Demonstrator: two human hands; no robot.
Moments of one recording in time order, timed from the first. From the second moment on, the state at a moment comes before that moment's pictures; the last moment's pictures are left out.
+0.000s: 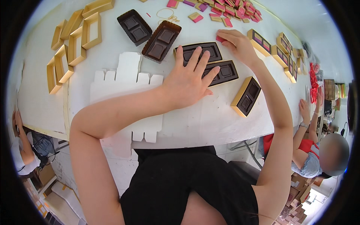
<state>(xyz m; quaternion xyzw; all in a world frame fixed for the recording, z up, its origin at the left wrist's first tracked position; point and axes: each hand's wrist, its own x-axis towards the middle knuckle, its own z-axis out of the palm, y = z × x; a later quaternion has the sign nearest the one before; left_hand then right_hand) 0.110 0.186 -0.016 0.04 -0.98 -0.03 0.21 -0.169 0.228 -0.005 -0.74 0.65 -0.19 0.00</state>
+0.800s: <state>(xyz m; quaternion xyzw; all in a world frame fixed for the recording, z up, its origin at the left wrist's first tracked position) 0.104 0.175 -0.021 0.04 -0.97 -0.08 0.21 -0.168 0.175 0.034 -0.76 0.60 -0.19 0.16</state>
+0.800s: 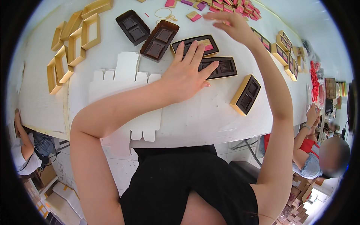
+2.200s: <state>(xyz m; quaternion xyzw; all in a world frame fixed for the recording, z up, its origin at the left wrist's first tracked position) 0.102 0.173 -0.022 0.06 -0.97 -0.08 0.24 -0.169 0.050 -0.033 -0.73 0.64 -0.13 -0.19</state>
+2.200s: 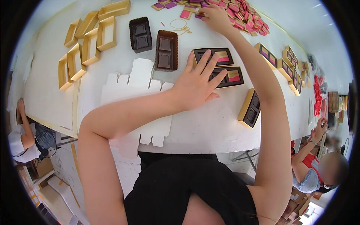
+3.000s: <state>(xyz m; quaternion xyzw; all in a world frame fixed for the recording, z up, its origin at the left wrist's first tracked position) 0.107 0.178 -0.025 0.02 -0.95 0.07 0.31 -0.101 0.192 0.061 -0.81 0.56 -0.07 0.14</state>
